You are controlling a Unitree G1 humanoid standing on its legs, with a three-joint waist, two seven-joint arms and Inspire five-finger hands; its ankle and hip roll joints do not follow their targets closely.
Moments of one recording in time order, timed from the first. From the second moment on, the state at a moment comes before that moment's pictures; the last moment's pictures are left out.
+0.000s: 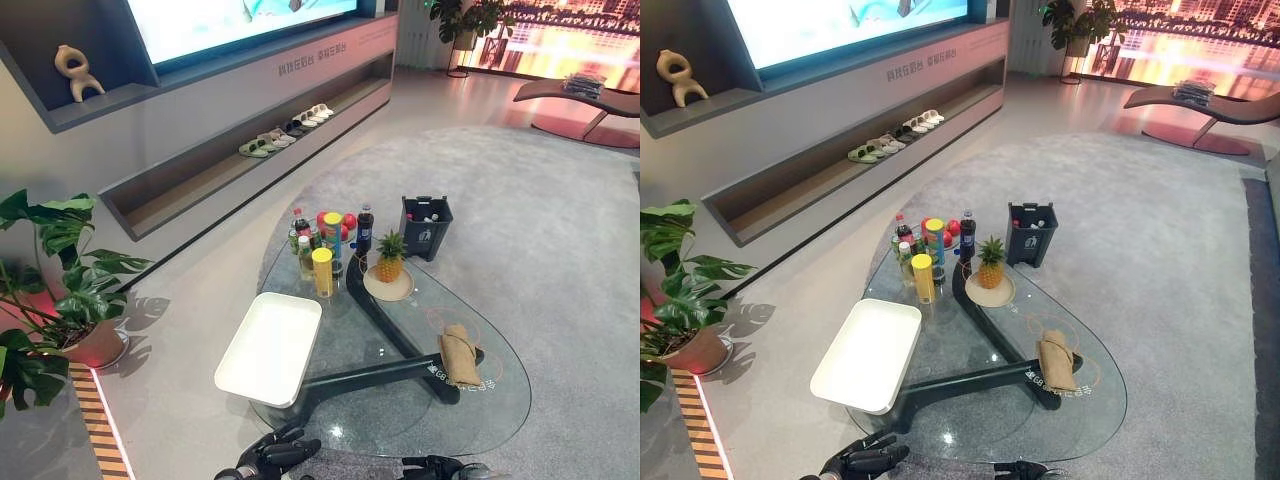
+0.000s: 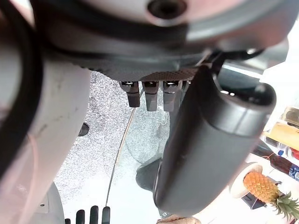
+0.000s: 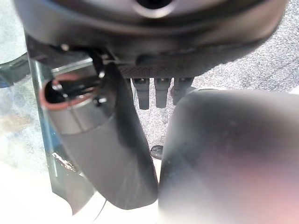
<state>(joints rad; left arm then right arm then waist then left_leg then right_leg) -0.02 0.18 -0.26 1.22 -0.59 -0.07 -0.38 -0.11 -0.24 0.30 1.27 0.20 0.14 0.28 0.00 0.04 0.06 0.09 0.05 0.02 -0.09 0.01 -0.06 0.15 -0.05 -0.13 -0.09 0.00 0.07</state>
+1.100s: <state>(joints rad) -0.01 0.17 -0.26 1.22 -0.57 -0.07 -0.38 -0.08 -0.25 0.31 1.24 0.20 0.06 0.26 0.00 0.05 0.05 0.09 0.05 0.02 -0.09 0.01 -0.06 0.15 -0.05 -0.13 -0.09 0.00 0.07</state>
